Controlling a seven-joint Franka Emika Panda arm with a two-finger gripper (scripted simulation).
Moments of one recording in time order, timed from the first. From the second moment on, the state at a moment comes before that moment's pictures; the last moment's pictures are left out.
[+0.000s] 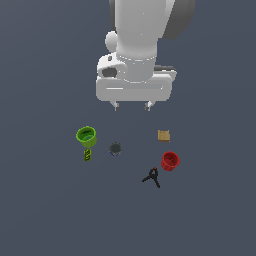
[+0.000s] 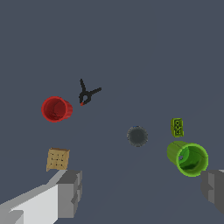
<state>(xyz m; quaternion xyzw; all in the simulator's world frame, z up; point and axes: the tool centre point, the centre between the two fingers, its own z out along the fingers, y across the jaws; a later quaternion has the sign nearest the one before) 0.001 0.013 0.329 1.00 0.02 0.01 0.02</state>
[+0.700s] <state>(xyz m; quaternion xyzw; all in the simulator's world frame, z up) 0.005 0.004 0.331 1.00 0.02 0.00 0.02</state>
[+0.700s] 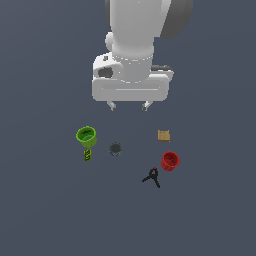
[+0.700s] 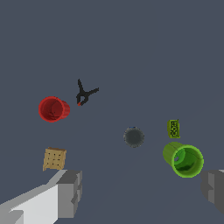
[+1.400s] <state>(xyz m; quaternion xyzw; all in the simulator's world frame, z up) 0.011 -0.005 0.292 1.00 0.08 0.00 0.02</state>
